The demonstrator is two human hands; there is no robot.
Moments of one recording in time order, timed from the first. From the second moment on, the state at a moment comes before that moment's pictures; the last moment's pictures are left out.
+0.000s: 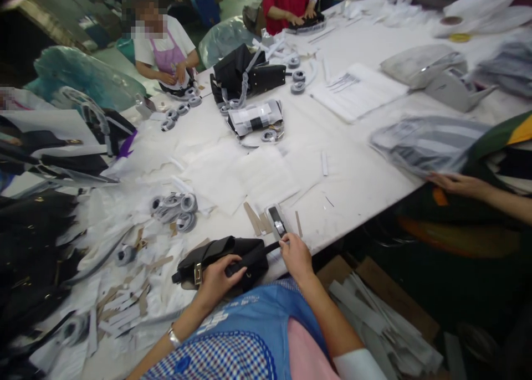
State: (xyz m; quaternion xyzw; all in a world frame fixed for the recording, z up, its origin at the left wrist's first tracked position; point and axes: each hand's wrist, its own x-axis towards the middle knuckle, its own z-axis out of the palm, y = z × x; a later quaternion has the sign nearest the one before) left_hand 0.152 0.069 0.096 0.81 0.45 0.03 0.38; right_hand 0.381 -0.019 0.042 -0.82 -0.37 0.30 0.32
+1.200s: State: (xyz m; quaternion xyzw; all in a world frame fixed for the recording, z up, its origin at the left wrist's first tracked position) left_hand 0.145 0.085 0.101 0.60 0.55 -0.09 0.58; right_hand 0.259 -0.029 0.048 -0.54 0.09 0.64 0.55
